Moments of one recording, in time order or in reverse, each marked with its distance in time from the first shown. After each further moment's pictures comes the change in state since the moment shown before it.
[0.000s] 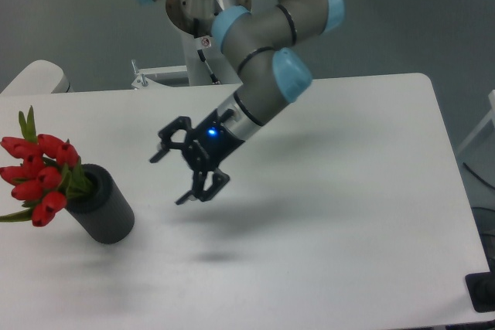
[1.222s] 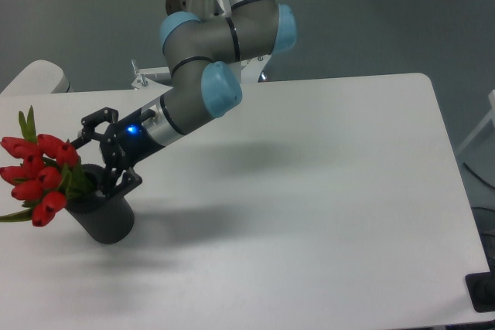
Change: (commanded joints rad) arm -0.176 -0.064 0.038 0.043 -0.109 -0.002
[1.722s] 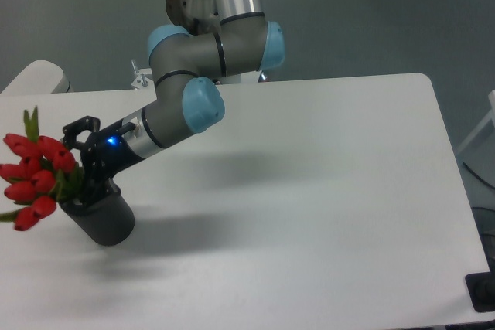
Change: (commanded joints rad) arm -0.022 -0.040 0.055 0.008 0.003 -0.049
